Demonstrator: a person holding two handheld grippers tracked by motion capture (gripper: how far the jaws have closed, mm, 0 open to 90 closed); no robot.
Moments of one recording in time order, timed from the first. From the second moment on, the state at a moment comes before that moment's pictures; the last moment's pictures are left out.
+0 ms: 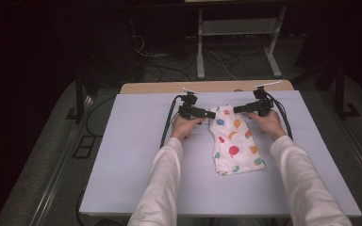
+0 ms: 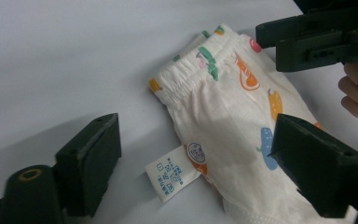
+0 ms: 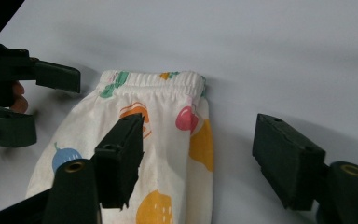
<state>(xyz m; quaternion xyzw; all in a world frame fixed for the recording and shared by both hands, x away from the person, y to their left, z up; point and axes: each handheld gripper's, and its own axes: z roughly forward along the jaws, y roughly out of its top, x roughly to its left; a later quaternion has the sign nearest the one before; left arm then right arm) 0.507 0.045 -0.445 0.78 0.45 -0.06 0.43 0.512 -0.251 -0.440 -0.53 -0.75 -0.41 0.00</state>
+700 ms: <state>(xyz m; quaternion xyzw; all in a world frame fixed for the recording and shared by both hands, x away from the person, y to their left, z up) 0.506 0.033 -0.456 0.78 0.47 -0.04 0.41 0.515 -0.242 -0.452 -0.53 -0.75 -0.40 0.00</state>
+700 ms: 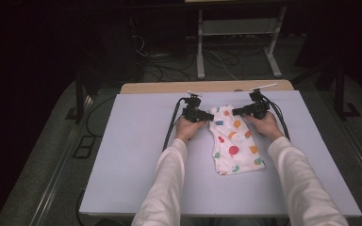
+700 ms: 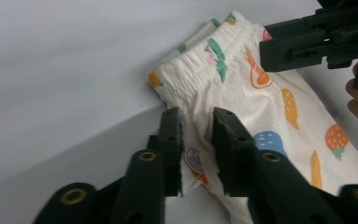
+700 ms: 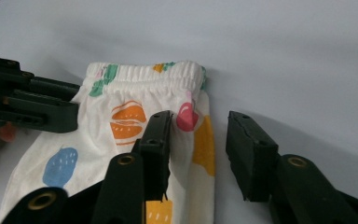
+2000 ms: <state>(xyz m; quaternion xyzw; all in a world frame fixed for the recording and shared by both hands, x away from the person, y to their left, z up) 0.476 0.038 -0.442 0.76 0.44 0.04 0.47 0.488 -0.245 -0.441 -0.53 -0.71 -0.46 -0.01</state>
